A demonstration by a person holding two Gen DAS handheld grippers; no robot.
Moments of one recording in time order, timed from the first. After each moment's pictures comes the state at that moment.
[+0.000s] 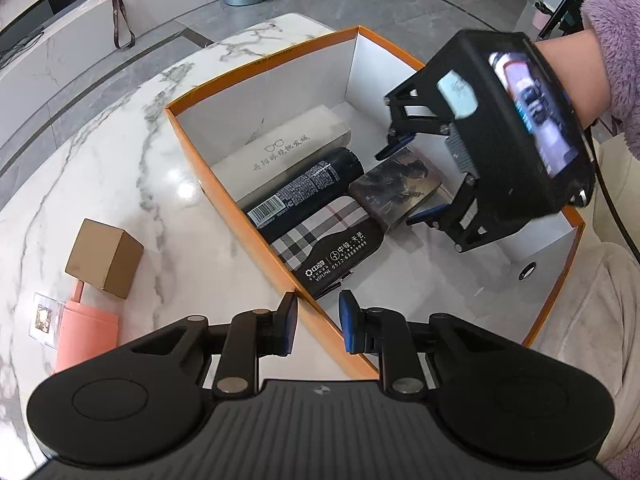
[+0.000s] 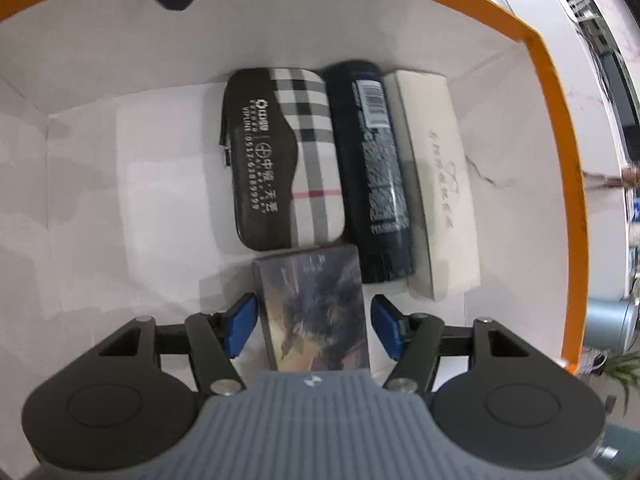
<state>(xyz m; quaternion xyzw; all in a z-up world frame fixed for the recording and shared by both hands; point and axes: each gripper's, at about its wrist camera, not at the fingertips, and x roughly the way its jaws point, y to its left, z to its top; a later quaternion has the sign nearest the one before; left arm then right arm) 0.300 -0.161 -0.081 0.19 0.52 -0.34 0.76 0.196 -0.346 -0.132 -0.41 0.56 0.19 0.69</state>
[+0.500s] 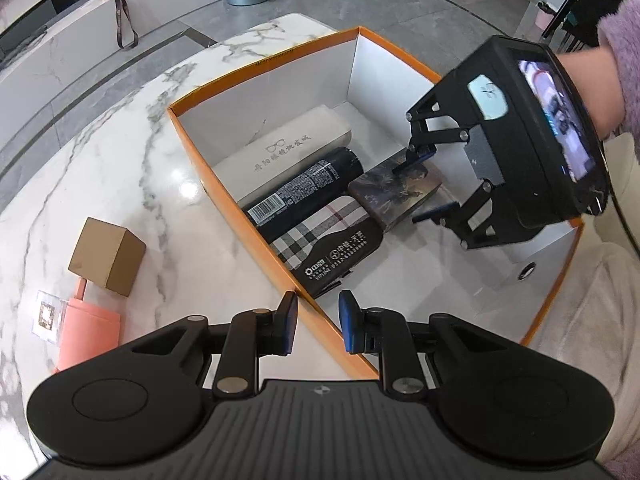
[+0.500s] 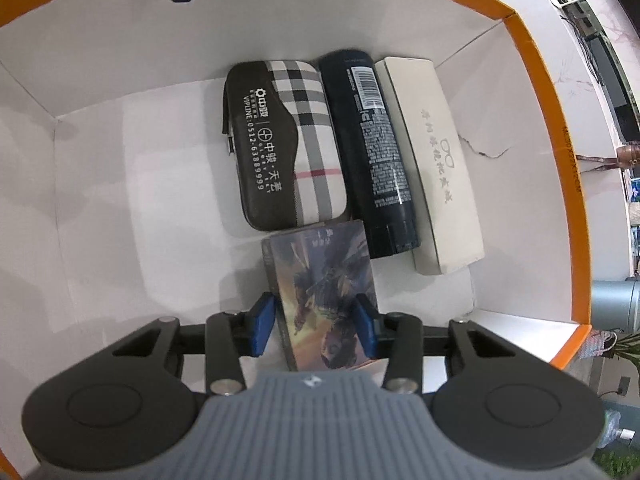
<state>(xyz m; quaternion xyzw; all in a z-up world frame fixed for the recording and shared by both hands) 0.295 -0.158 -0.073 0.19 0.52 -0.34 0.76 0.190 -0.356 -0.128 -0.38 0.56 0.18 0.71</state>
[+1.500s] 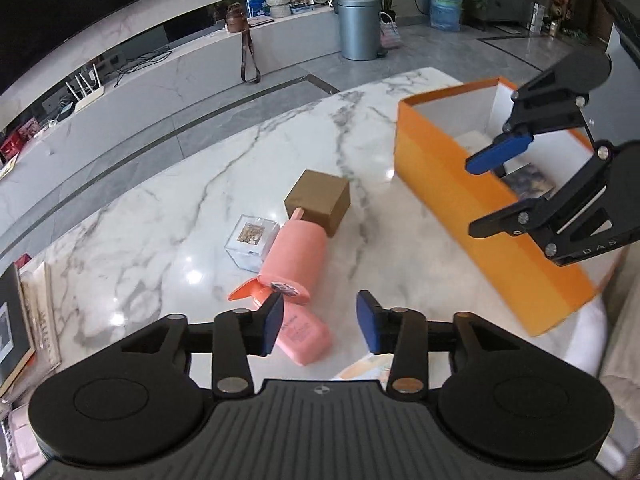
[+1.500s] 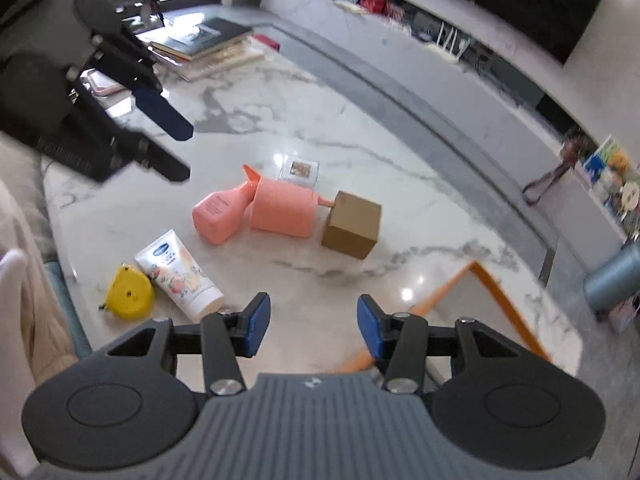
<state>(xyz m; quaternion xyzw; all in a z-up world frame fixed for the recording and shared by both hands) 0.272 0.026 -0.049 0.18 0.43 -0.23 0.85 0.242 -0.195 -0.043 -0.18 0.44 0.10 0.87</state>
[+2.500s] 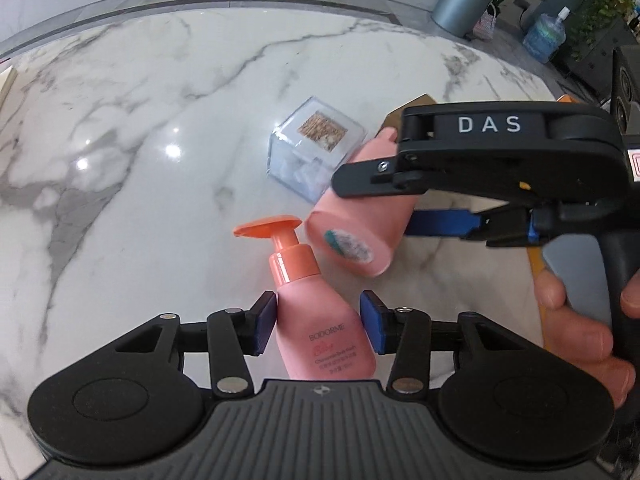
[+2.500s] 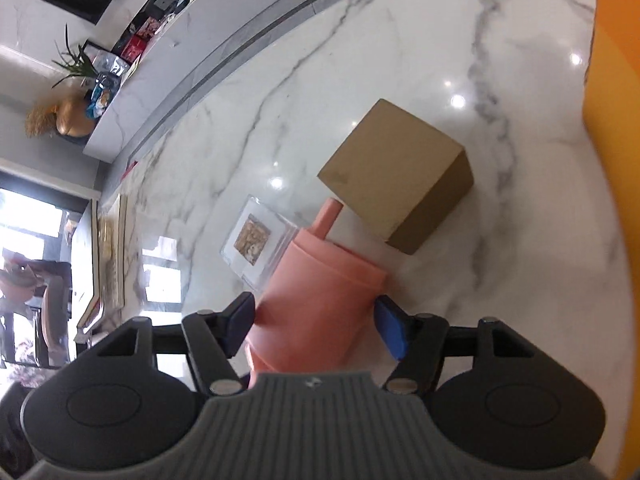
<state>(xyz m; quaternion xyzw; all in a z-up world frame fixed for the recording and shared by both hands) 0.352 0.083 -0.147 -0.02 0.57 -0.15 0.80 0.379 -0.223 -0.165 0.40 0.47 -0.08 0.78</state>
